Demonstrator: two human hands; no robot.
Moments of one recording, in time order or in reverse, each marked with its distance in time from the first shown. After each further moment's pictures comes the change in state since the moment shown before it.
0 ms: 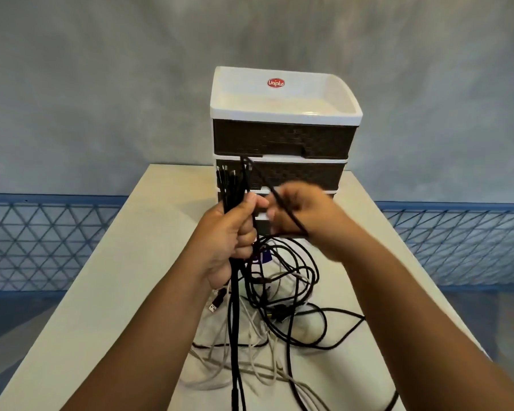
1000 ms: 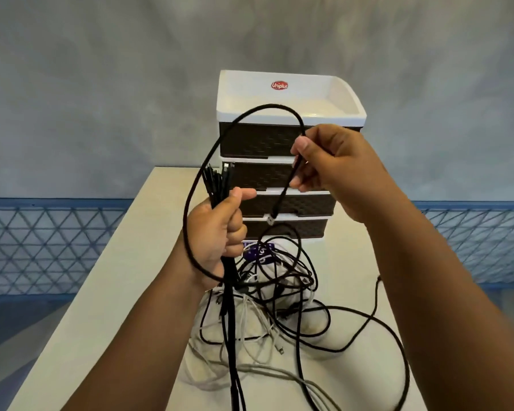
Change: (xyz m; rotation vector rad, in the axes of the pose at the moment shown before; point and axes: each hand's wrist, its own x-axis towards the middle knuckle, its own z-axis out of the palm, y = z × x) left_hand -0.010 0.019 -0.014 -0.010 0.059 0.034; right_hand 0.006 -0.062 -0.021 -0.012 0.247 -0.118
